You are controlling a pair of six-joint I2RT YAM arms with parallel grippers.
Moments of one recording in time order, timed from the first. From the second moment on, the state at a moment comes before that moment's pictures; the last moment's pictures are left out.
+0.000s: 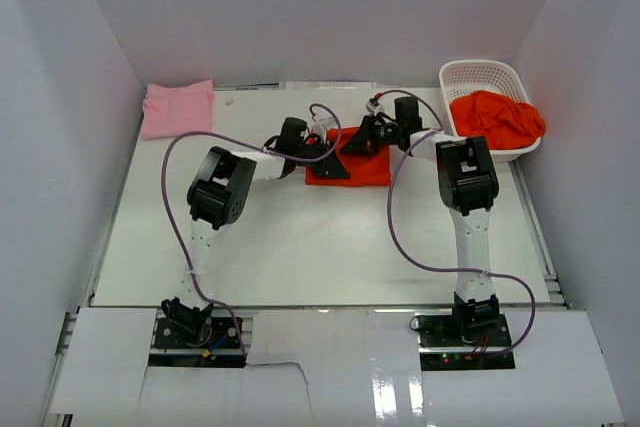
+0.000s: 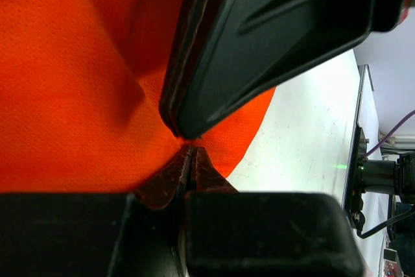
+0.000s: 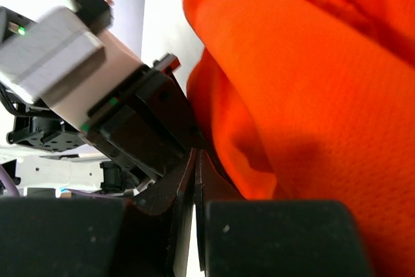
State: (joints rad) left arm -0.45 2.33 1.51 0.22 0.83 -0.42; right arm 0.25 2.36 1.62 0.15 -1.11 0.71
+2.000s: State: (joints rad) left arm -0.60 1.96 0.94 0.39 0.74 -0.52; right arm 0.24 2.18 1.76 -0.12 -0.85 0.20
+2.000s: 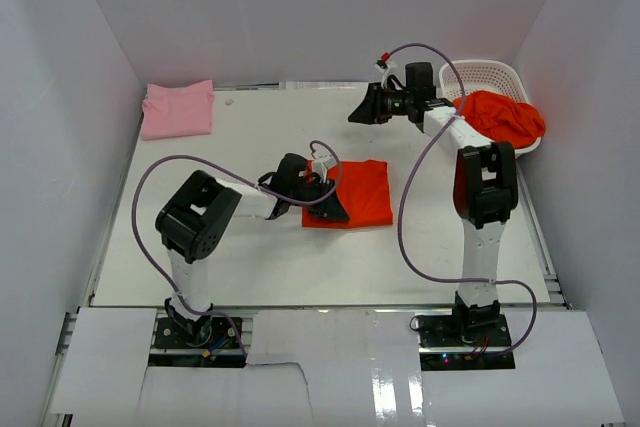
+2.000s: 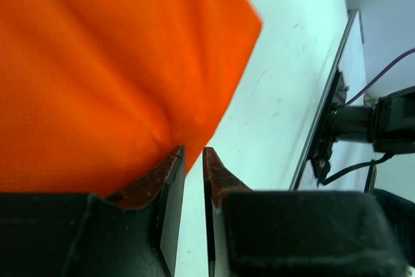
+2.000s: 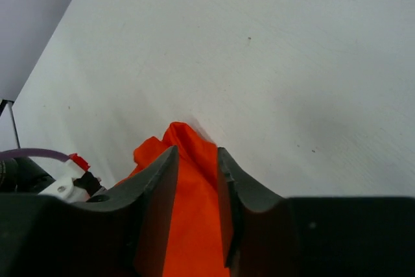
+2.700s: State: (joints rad) left arm -0.44 1.86 1.30 -0.11 0.39 -0.41; right arm 0.23 1.84 1.26 -0.37 -0.84 0.19
